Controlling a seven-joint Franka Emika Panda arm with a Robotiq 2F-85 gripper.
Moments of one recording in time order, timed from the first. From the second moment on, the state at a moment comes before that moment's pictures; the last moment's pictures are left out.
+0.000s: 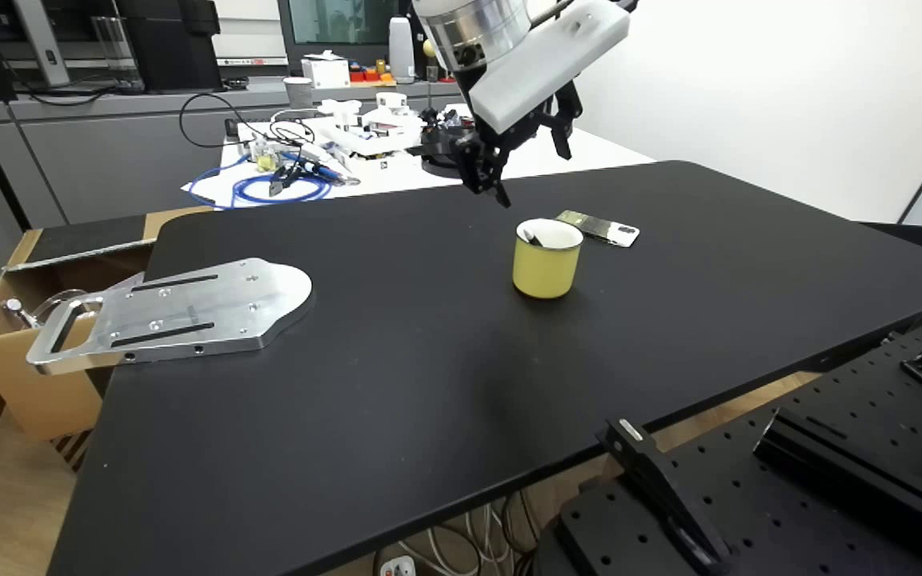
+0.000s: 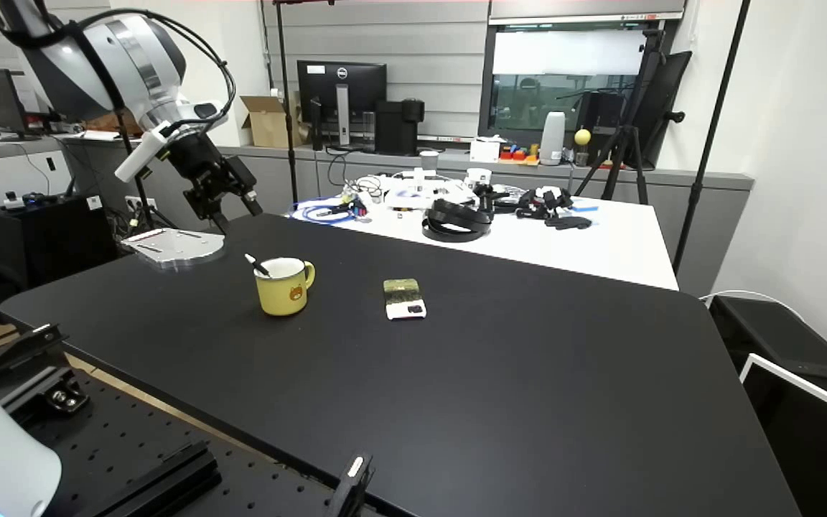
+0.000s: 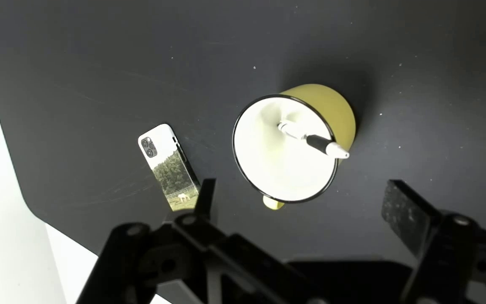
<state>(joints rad) 0.30 0.27 0.21 -2.29 -0.75 2.23 1.03</state>
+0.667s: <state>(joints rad) 0.32 0.36 0.17 -2.28 -0.79 2.27 1.09</state>
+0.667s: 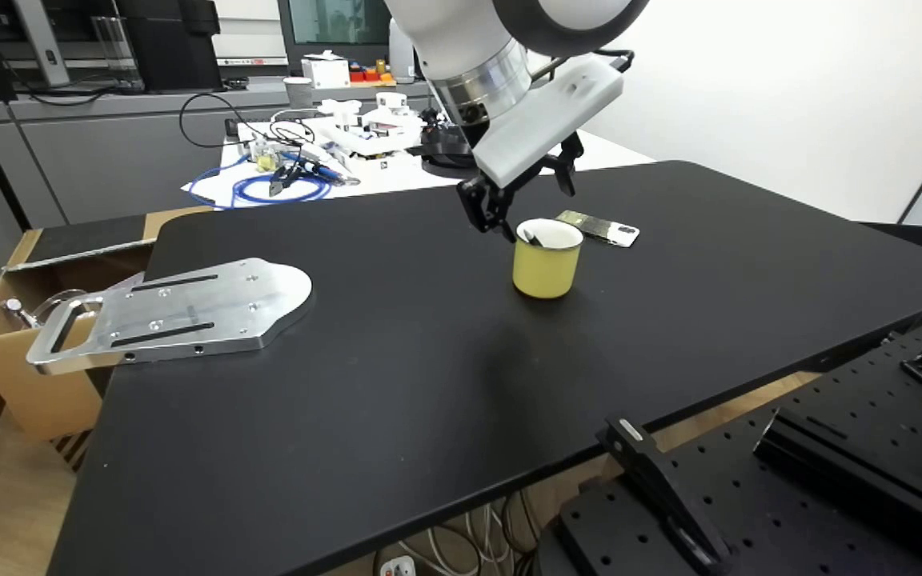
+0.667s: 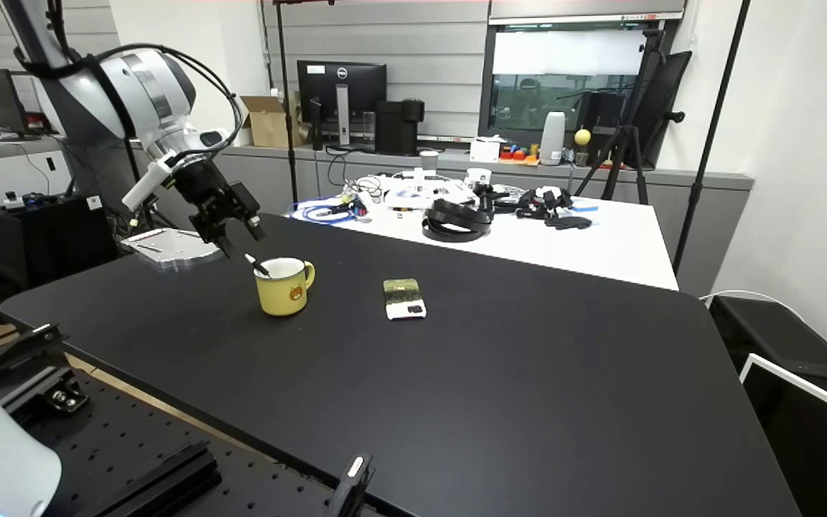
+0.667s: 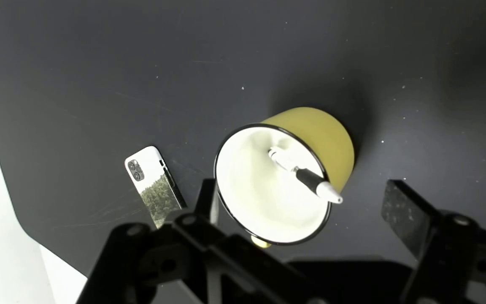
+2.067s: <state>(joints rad) 0.34 0.40 0.13 -2.26 -0.85 2.27 1.14</state>
